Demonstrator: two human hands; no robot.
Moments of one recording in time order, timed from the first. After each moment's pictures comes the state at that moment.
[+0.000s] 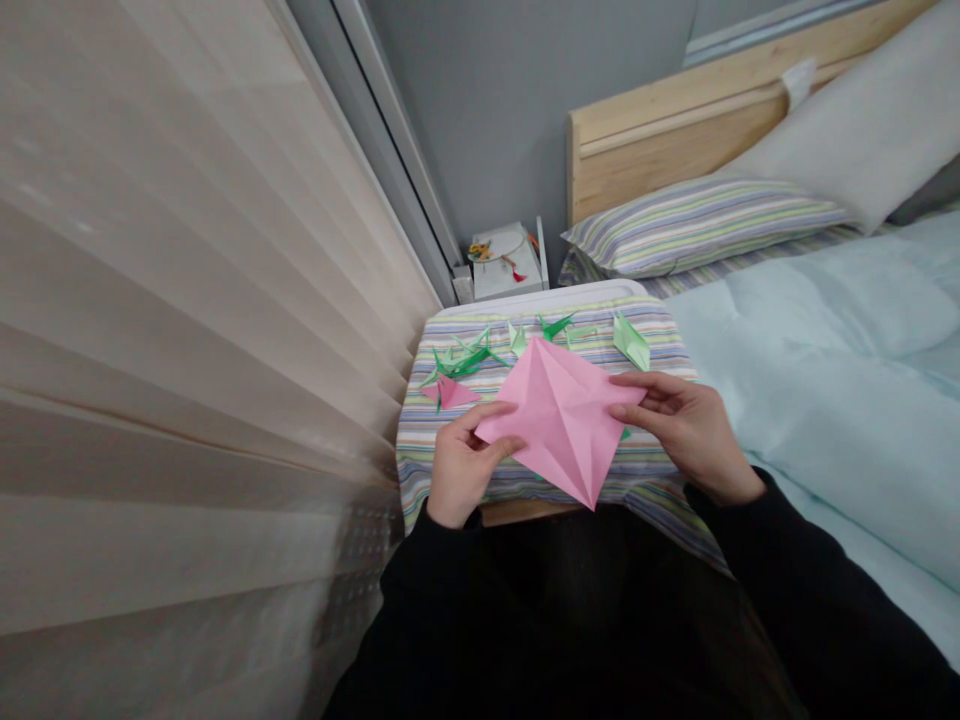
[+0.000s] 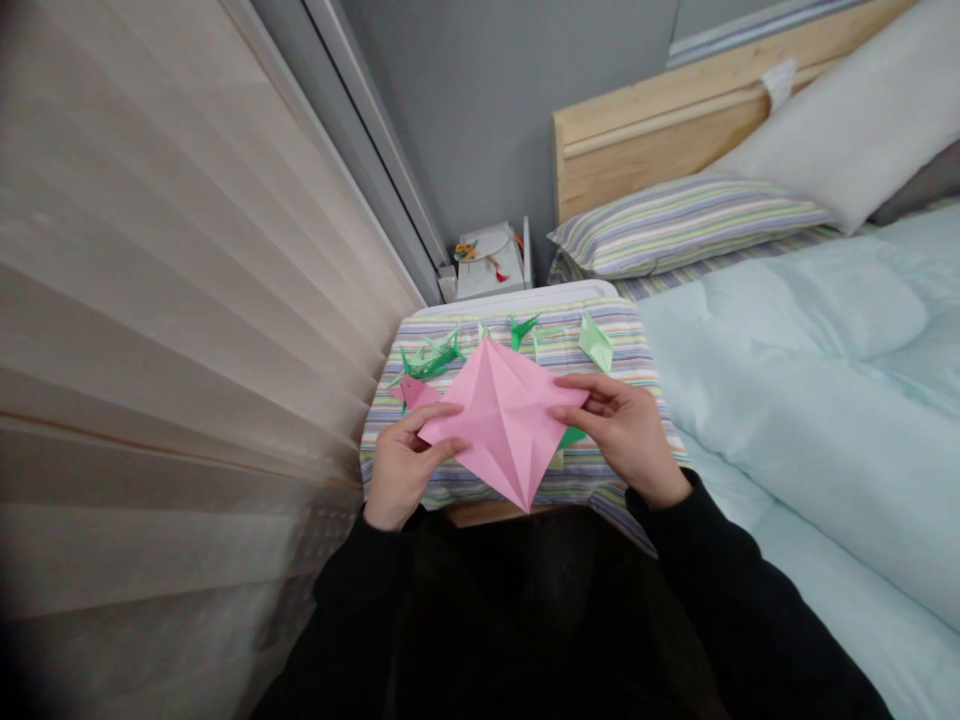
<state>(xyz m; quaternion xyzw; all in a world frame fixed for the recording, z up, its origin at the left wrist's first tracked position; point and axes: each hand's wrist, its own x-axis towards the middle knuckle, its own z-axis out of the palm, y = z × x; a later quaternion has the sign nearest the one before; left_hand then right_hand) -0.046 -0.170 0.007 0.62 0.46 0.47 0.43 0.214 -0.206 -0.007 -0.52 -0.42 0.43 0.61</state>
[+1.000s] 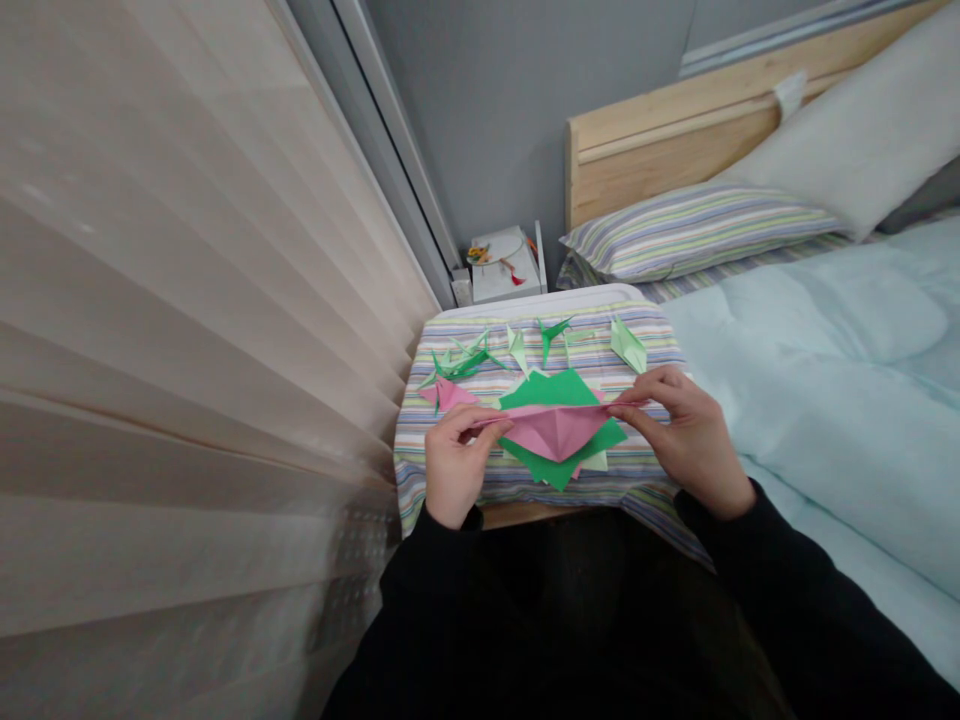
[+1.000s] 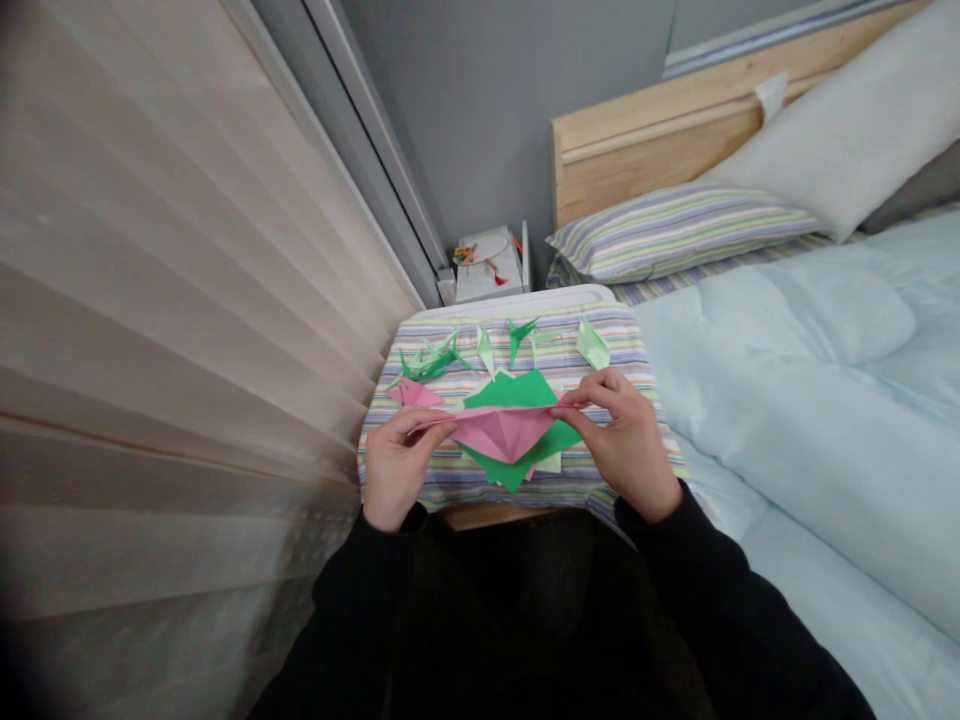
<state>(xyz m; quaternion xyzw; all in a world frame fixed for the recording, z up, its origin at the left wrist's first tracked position) -0.045 -0.165 0.004 0.63 0.47 0.51 0.35 0.220 -0.209 -0.011 -0.54 -0.59 0.18 0.57</state>
